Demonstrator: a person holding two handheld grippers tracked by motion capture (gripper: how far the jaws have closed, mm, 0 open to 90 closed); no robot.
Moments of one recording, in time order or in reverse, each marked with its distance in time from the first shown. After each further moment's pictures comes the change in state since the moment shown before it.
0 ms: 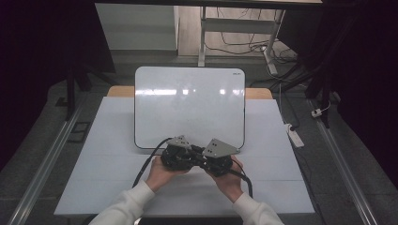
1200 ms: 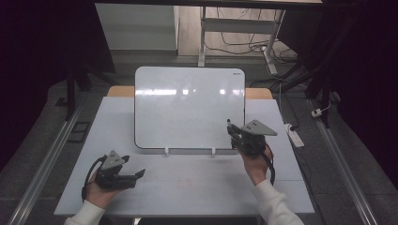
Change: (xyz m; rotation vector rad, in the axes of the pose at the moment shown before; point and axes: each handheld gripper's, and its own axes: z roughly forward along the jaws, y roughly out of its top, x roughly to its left) left arm 0.004 -0.114 -0.135 0.010 0.545 -0.100; right arm -0.093 -0.020 -0.041 0.041 -0.328 0.206
